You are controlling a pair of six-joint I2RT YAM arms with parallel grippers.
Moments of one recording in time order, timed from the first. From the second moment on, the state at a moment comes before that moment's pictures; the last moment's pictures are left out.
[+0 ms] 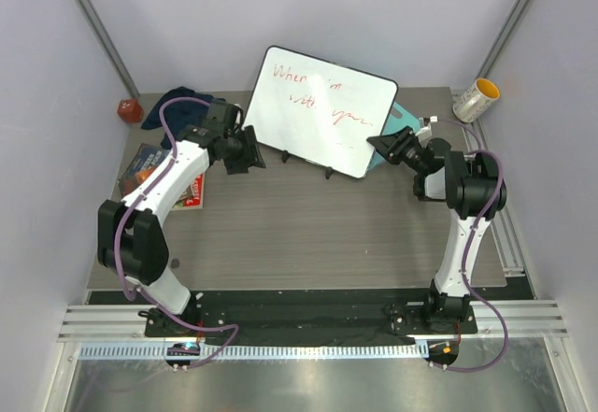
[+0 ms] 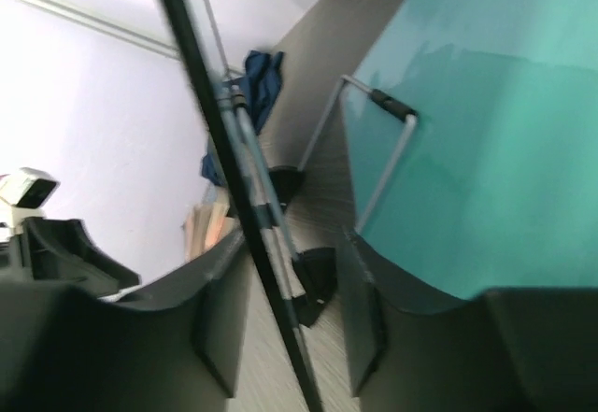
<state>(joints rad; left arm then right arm) -0.33 1.63 1.39 -0.70 0.13 -0.55 -0.07 2.16 0.92 1.21 -0.76 1.05</state>
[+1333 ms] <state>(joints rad) -0.33 1.64 1.38 -0.70 0.13 -0.55 -0.04 2.35 1.58 0.67 -1.01 0.79</state>
